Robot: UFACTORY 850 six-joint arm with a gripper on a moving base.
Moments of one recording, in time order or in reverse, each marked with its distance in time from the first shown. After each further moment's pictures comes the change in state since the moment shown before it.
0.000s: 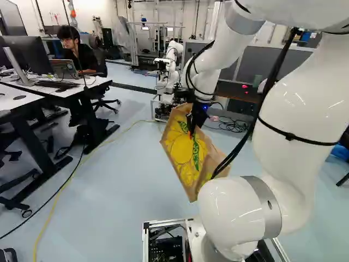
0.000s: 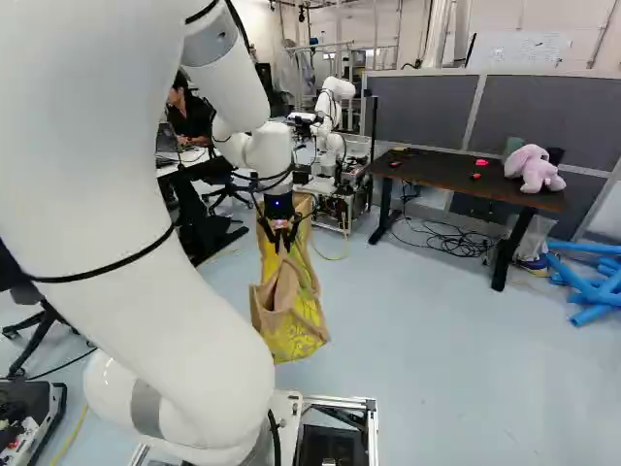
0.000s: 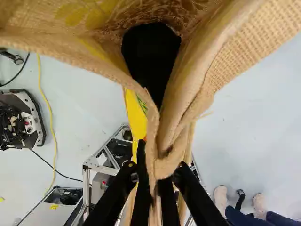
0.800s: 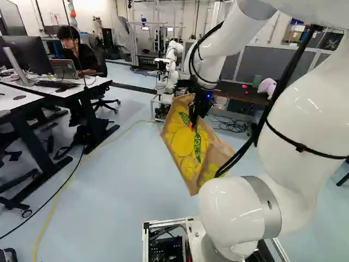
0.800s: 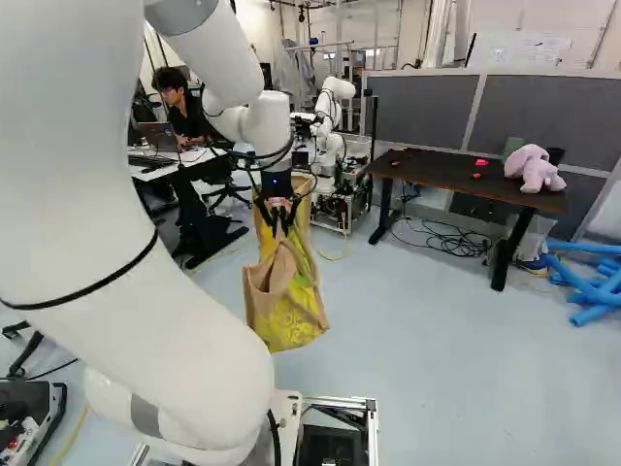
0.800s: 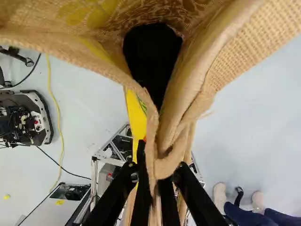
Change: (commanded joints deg) arm -0.9 4.8 -3.7 0.0 -8.3 0.0
